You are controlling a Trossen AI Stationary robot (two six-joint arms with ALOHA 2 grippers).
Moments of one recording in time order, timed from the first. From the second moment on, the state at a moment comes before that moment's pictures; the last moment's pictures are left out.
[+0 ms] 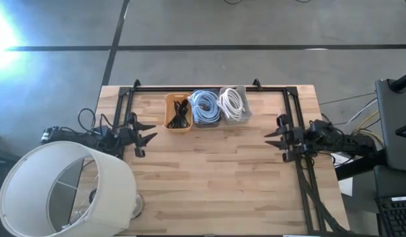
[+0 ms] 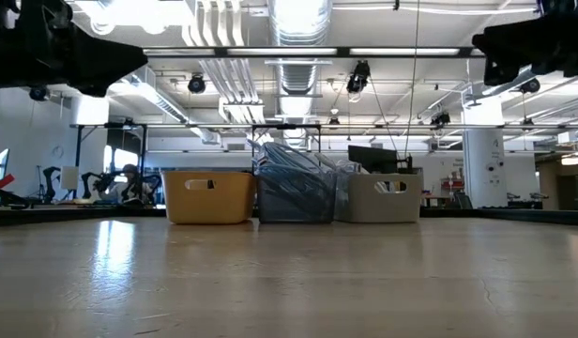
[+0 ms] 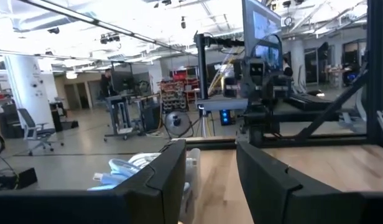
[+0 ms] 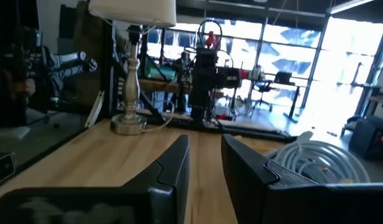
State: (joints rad) left arm -0.12 0.14 0.01 0.31 -0.36 0.20; right arm -0.05 0.02 0.13 -0.02 -0.14 -0.08
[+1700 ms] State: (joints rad) left arm -0.12 0.13 0.01 0.06 -0.45 0.05; right arm -0.05 0.02 0.01 0.13 -0.13 0.00
